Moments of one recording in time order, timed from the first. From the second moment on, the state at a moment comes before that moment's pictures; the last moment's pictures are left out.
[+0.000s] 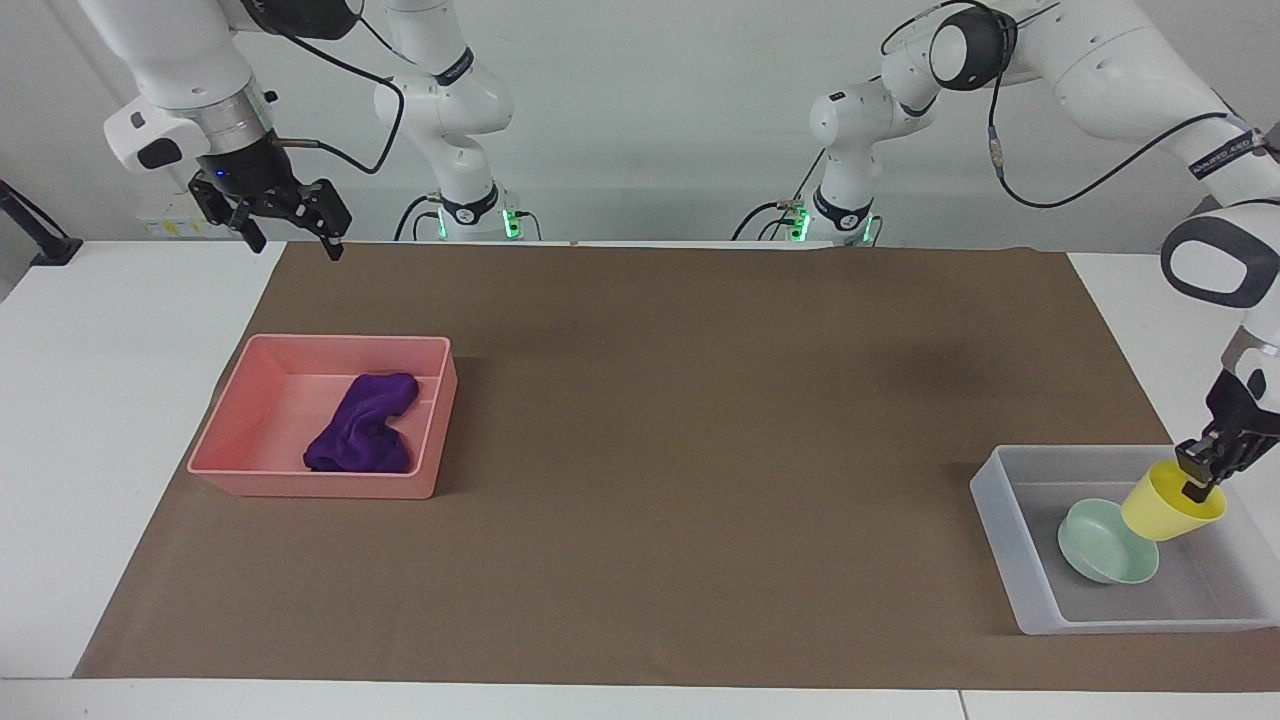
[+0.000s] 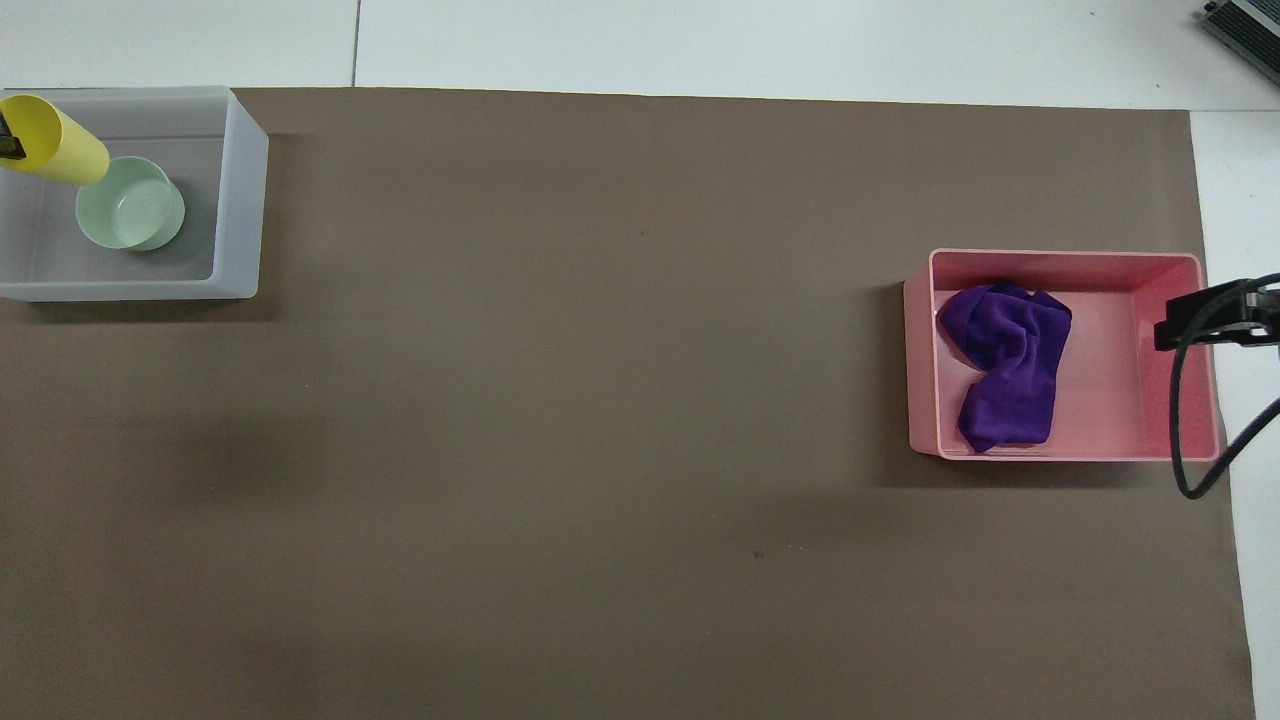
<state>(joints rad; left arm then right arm) 0.26 0.50 -0.03 -1.37 -0.06 2.23 0.03 0.02 -0.02 -0.08 -1.53 -0.03 1.49 0.05</state>
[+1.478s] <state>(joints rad) 0.26 0.53 -0.05 -1.43 -0.08 2.28 0.19 0.02 -0.02 -0.08 -1.54 -0.03 1.50 0.05</state>
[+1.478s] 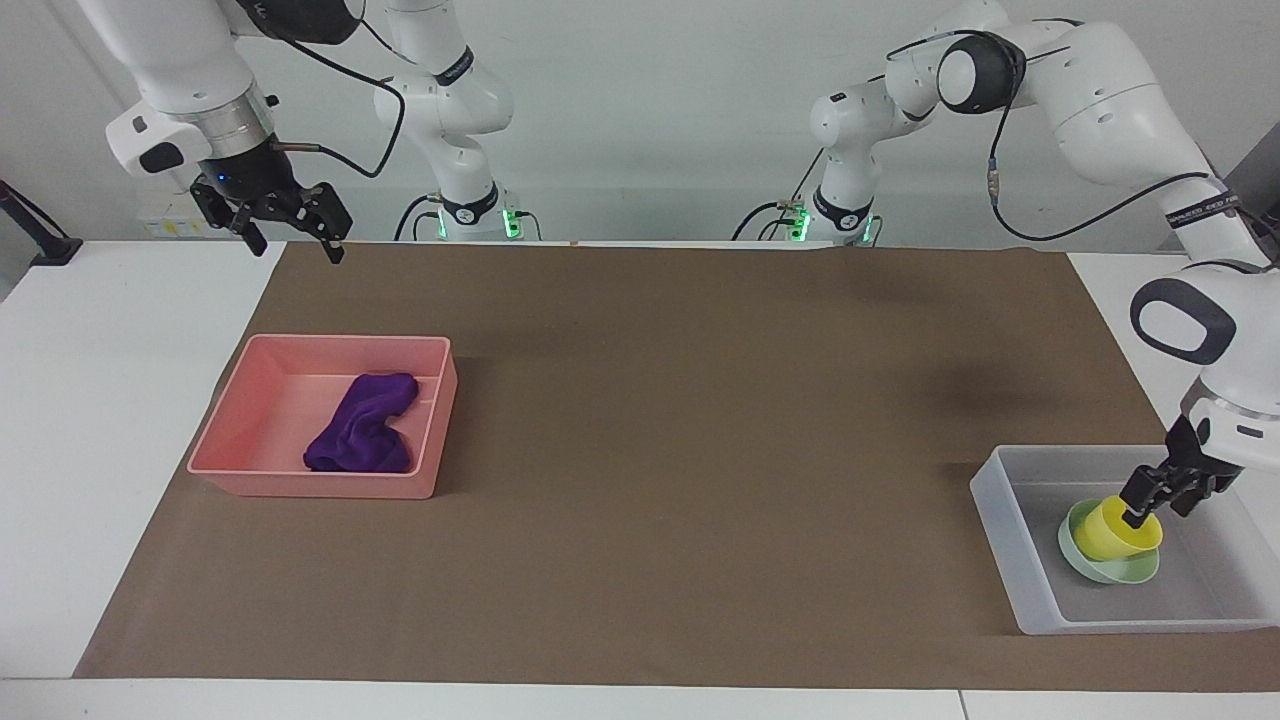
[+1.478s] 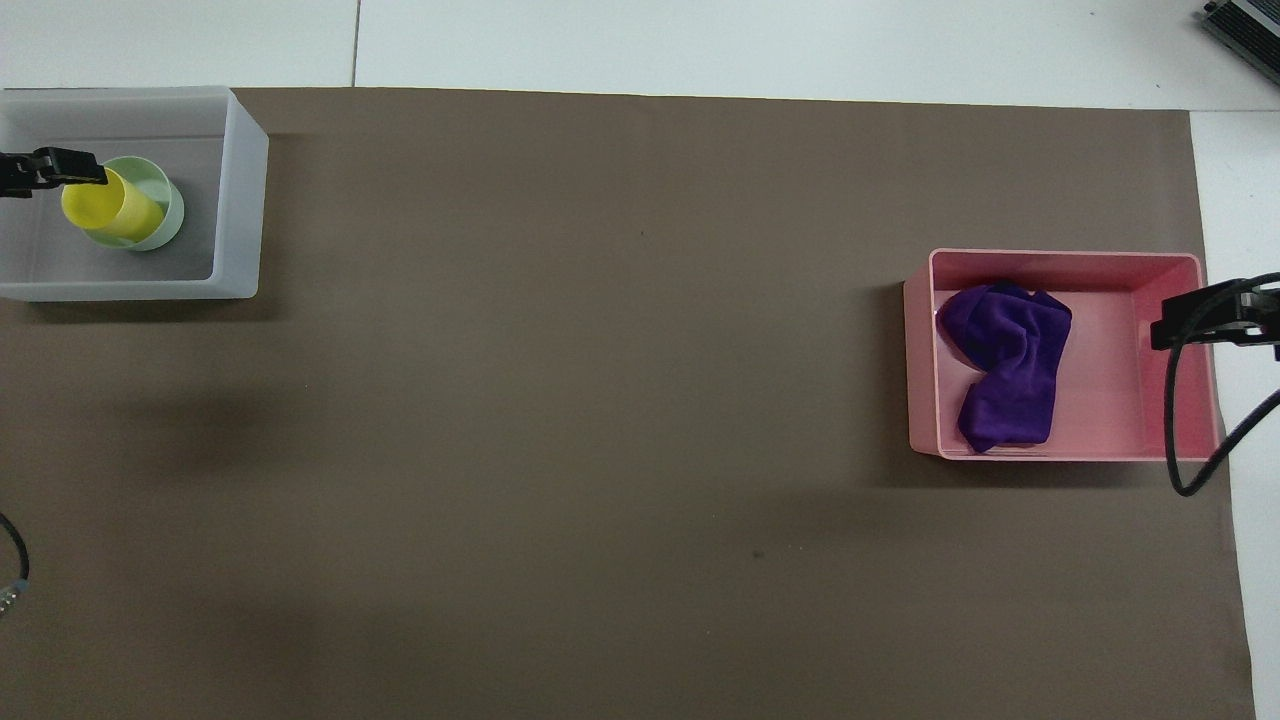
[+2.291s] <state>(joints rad) -0.03 0.14 -0.05 -1.62 -0.08 1.96 0.22 0.02 -0.02 -0.08 -1.54 -0.03 1.51 0.05</state>
